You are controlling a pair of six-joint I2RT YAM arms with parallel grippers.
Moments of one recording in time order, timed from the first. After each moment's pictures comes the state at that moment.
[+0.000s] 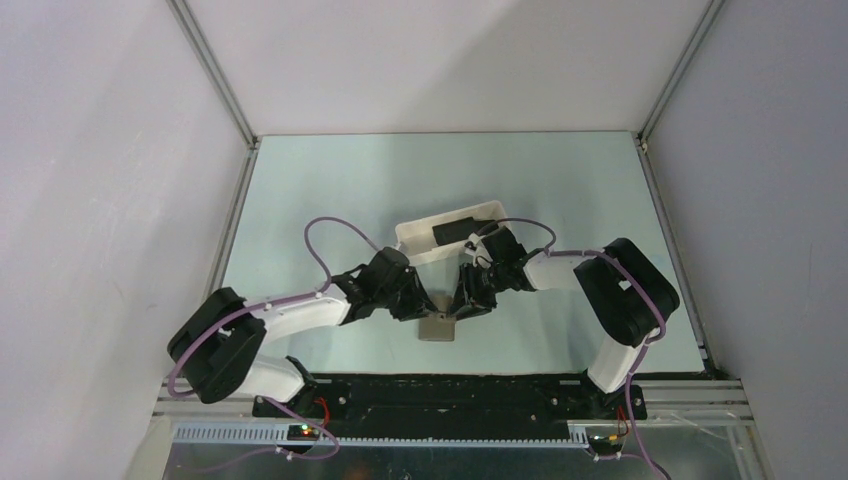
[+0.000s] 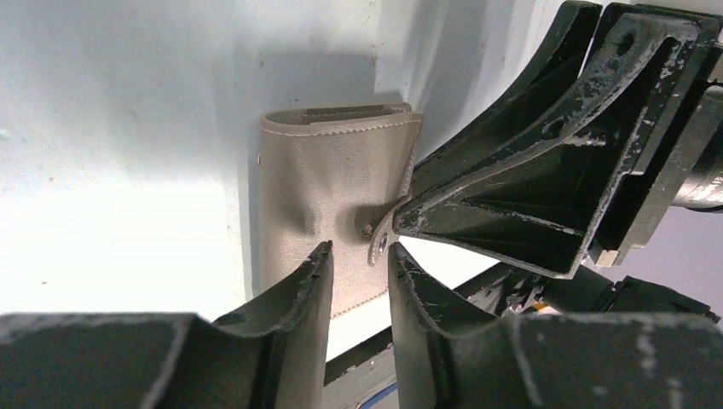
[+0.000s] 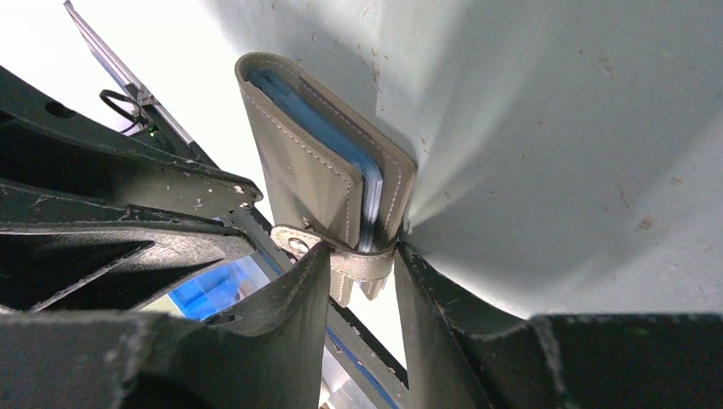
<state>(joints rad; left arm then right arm) -0.78 1.38 0.60 -0.08 0.15 -1.05 0.61 1.75 0.79 -0.07 -0.67 0.68</state>
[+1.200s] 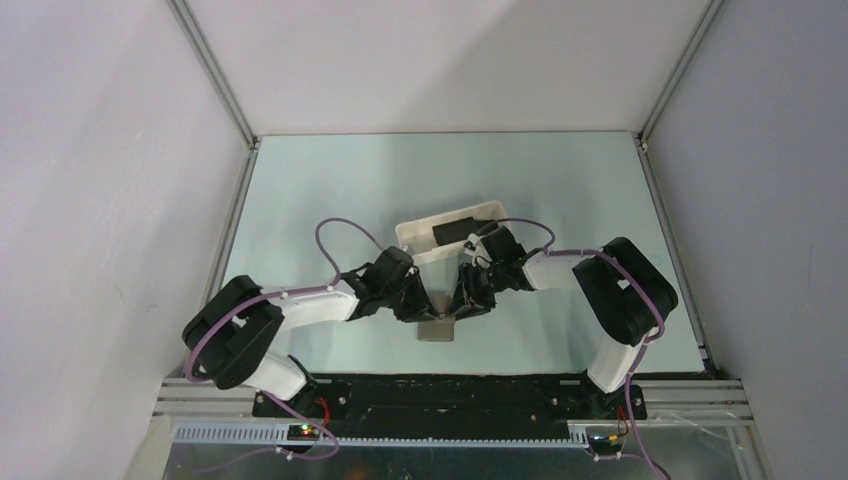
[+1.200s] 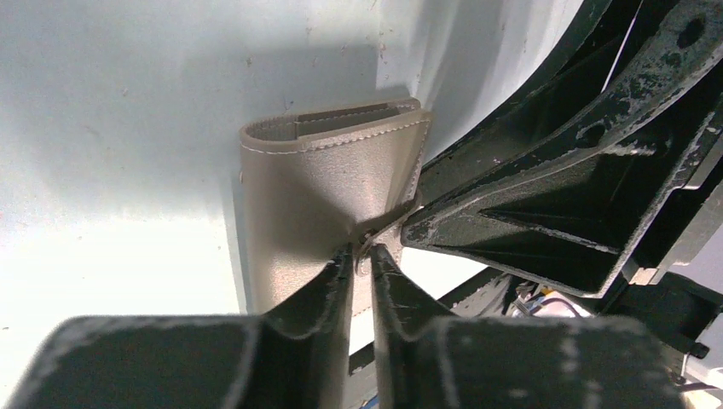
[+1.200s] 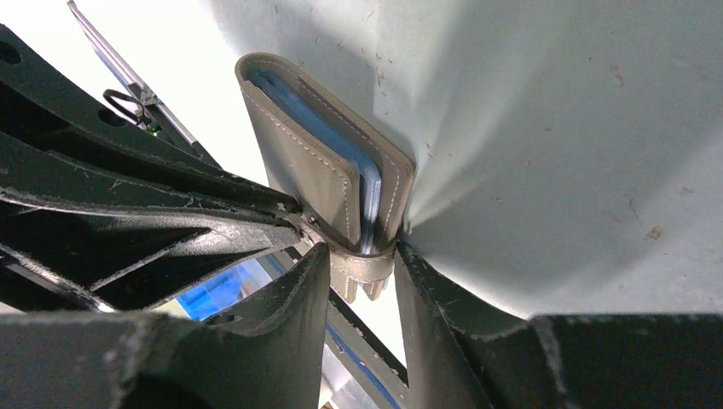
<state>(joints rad) -0.77 1.47 0.62 -0.05 0.23 -1.03 0.61 1.76 0.79 -0.07 -0.68 0.68</state>
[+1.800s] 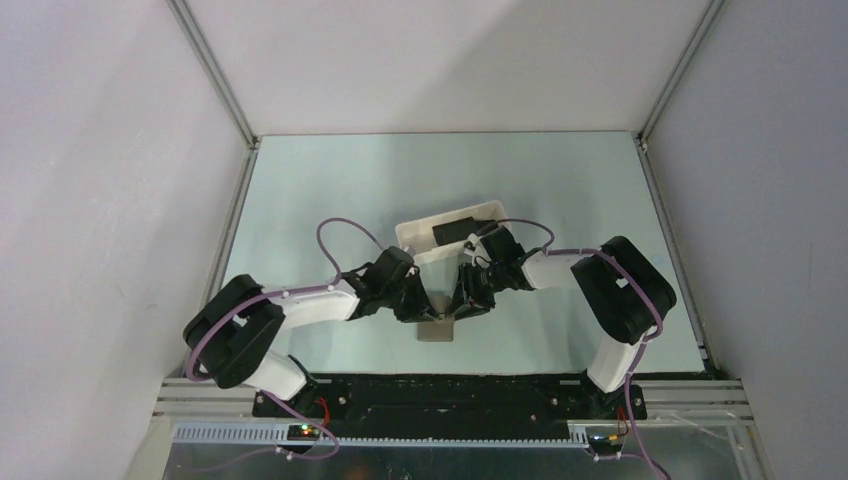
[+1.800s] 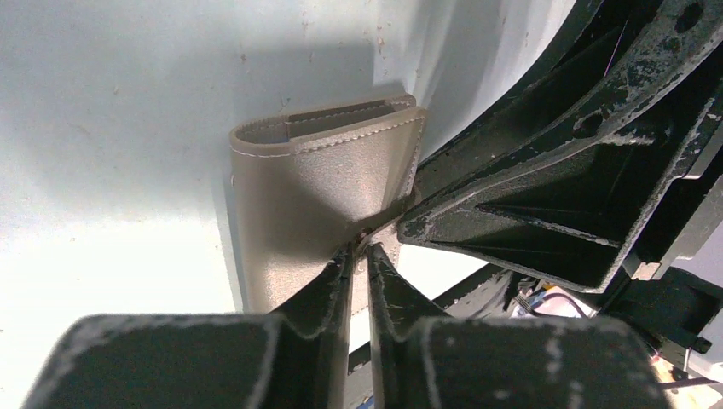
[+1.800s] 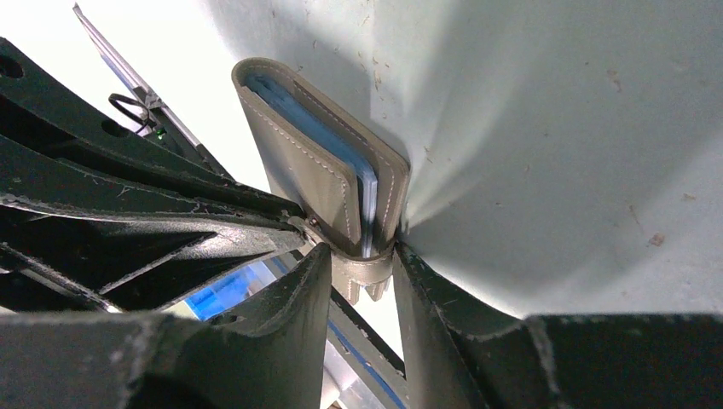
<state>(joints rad) -0.77 1.47 0.62 -0.06 0.24 -1.02 0.61 1.77 0.80 -0.07 -0.68 0.70</state>
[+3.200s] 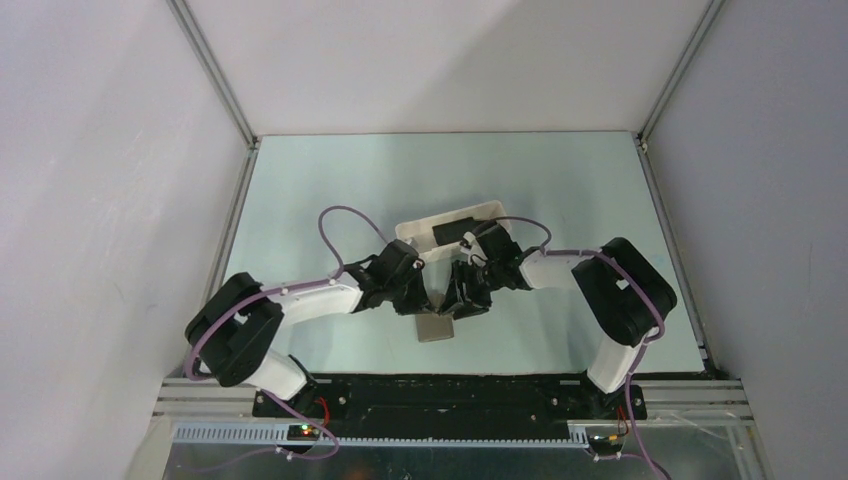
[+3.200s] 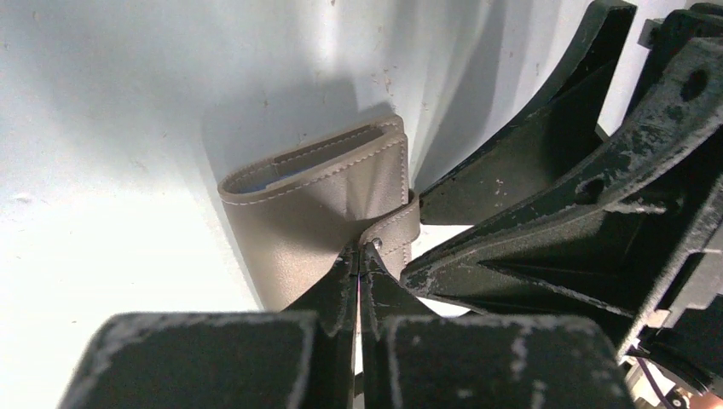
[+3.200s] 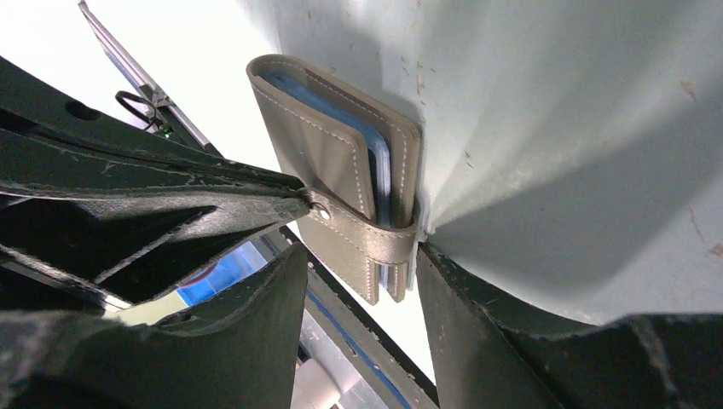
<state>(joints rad) -0.77 1.48 0.70 -0.17 0.15 -0.93 0.64 1.76 0.81 -0.07 -0.67 0.71</state>
